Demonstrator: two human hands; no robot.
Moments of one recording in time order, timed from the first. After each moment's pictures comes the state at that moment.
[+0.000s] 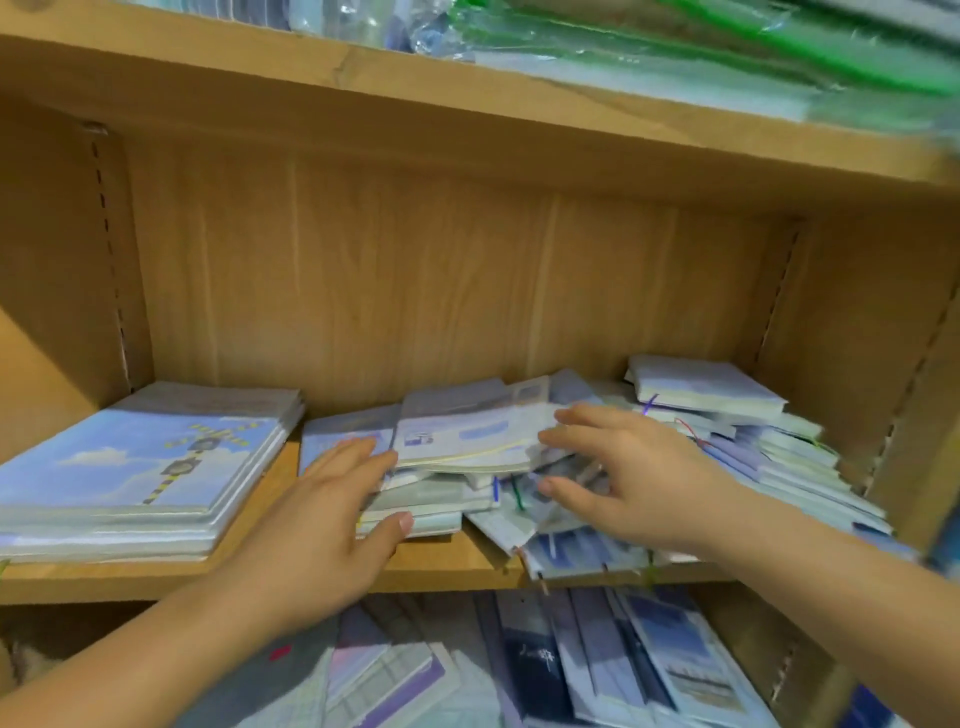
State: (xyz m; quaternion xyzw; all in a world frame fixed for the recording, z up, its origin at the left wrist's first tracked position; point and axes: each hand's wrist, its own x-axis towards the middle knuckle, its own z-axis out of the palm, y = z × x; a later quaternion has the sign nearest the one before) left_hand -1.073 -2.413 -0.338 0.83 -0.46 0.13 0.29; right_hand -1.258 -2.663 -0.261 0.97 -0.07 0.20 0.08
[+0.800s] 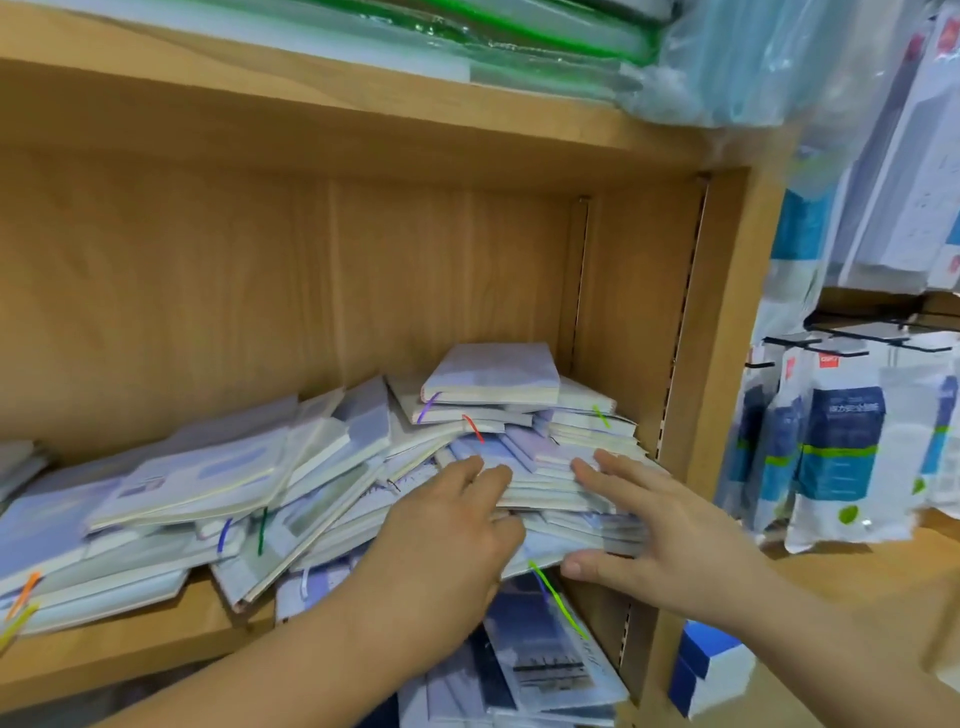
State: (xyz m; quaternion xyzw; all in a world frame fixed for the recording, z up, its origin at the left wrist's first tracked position) left_hand -1.243 -2.622 -0.306 0.69 -0.68 0.24 0.05; right_hand -1.428 -2.807 -0.324 0.94 -0.26 0.21 -0.06
